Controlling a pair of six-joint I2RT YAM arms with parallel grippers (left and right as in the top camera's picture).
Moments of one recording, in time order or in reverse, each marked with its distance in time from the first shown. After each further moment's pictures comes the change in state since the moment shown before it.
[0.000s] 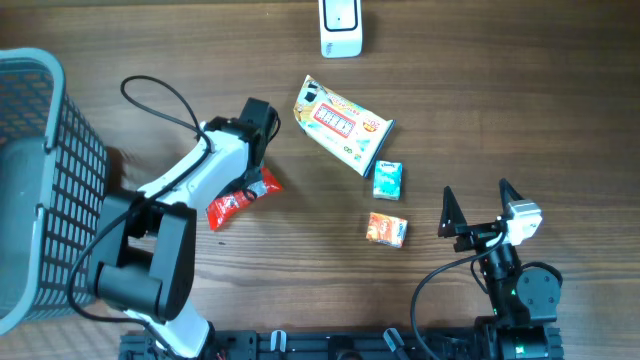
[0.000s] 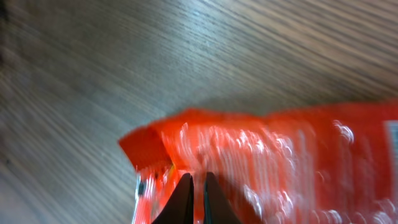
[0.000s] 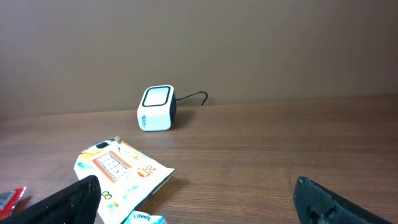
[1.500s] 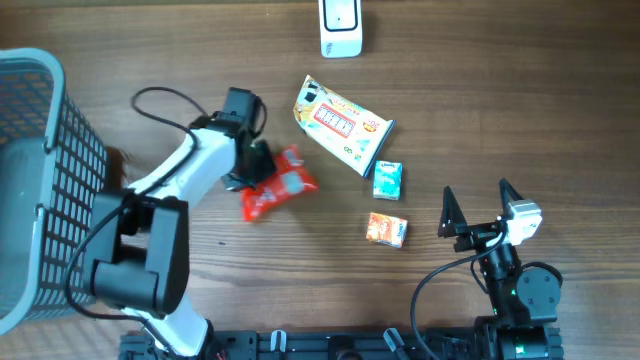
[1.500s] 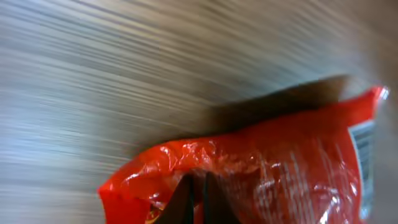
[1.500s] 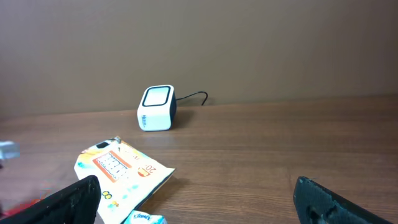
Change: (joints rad) left arm 0.066 0.011 -0.016 0.195 0.534 0.184; right arm 0.000 0.000 0.000 0.000 0.000 0.000
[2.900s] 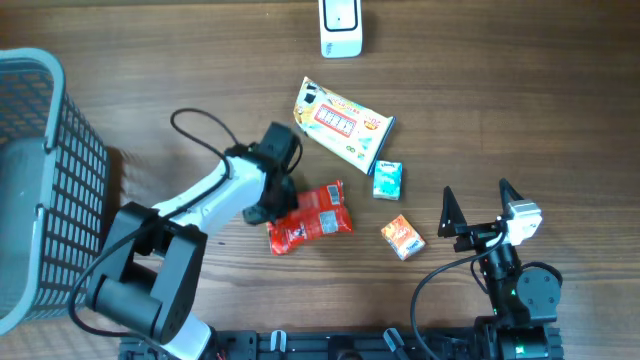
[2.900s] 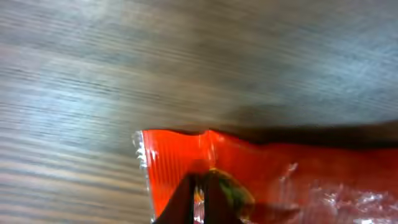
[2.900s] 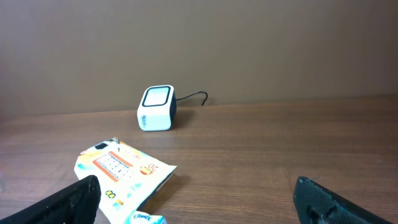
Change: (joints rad) left arm -0.190 -0.081 -0.155 -0.044 -0.073 -0.085; right arm 0.000 0.000 0.000 0.000 0.000 0.000
